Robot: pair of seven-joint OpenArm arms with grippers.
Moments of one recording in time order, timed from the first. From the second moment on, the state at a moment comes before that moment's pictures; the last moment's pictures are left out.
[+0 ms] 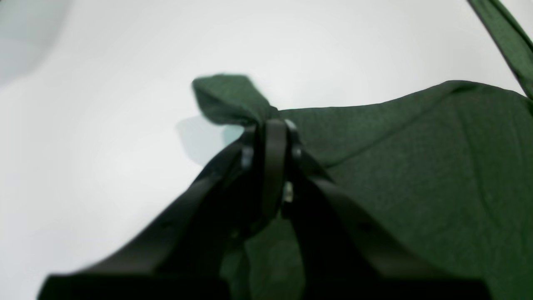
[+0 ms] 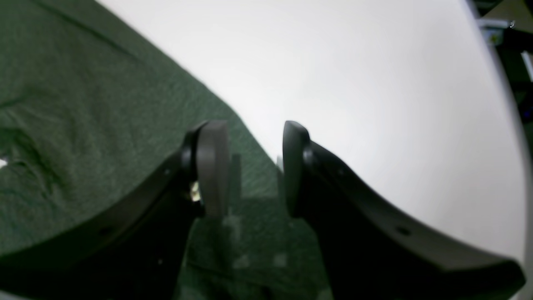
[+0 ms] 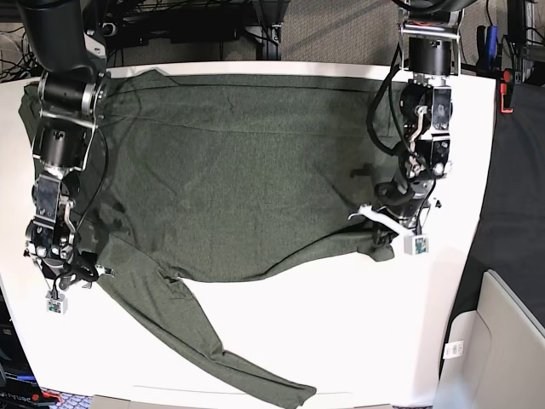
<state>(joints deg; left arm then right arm) -6.7 -11.3 -0.6 79.6 -24.2 -1.9 27.5 34.5 17.7 11.3 51.4 0.6 7.6 -37.5</state>
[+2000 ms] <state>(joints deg) -2.9 -11.2 -5.0 85.9 -24.2 -1.7 29.9 22.6 18.6 11.6 59.2 4.5 20.3 -42.0</state>
